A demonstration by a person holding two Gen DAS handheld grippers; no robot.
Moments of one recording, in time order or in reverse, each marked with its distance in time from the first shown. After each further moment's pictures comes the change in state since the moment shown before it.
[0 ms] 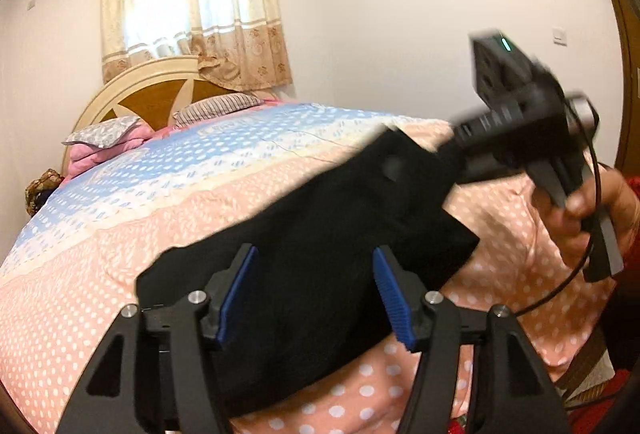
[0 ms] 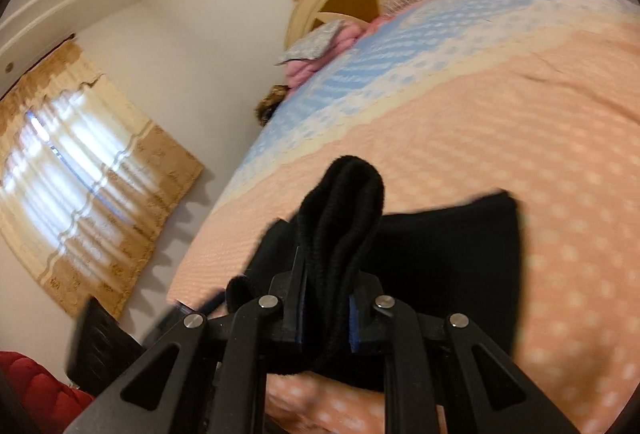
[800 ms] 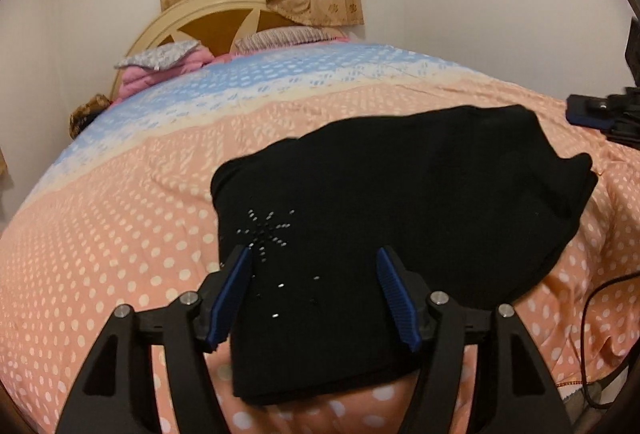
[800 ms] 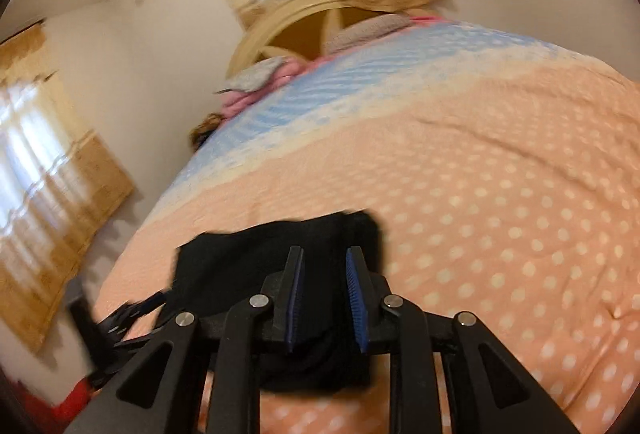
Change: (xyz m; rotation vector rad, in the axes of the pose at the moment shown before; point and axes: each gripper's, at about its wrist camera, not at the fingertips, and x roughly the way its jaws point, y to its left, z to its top) left arm 0.031 0.046 -0.042 -0.134 0.208 0.181; right arm -0.058 -0.006 -0.023 -0.095 -0.134 -0.252
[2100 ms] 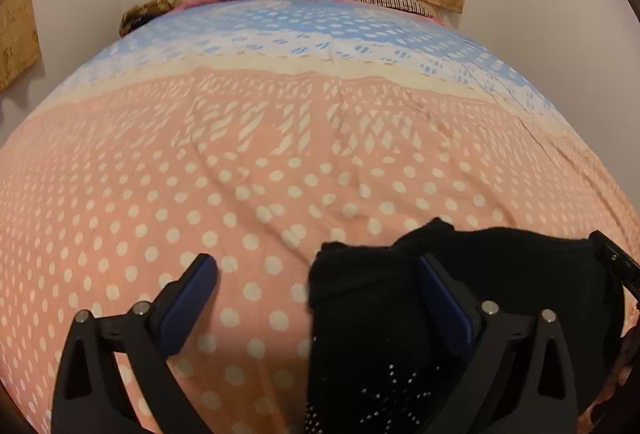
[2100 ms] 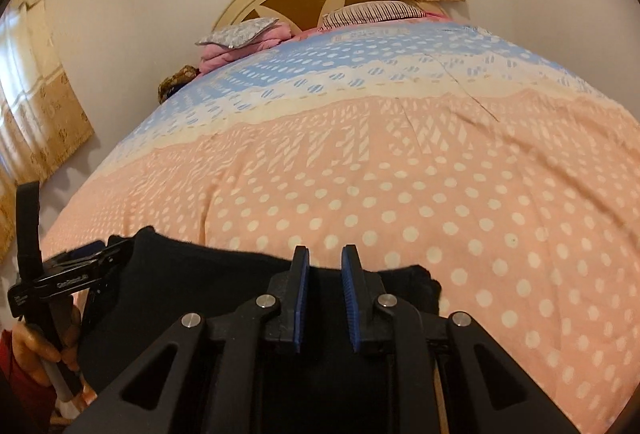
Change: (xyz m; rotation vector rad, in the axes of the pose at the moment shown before) left arm 0.097 0.094 0.037 -0.362 0.220 0.116; right arm 0.122 0.021 0.025 -0.145 0.088 -0.188
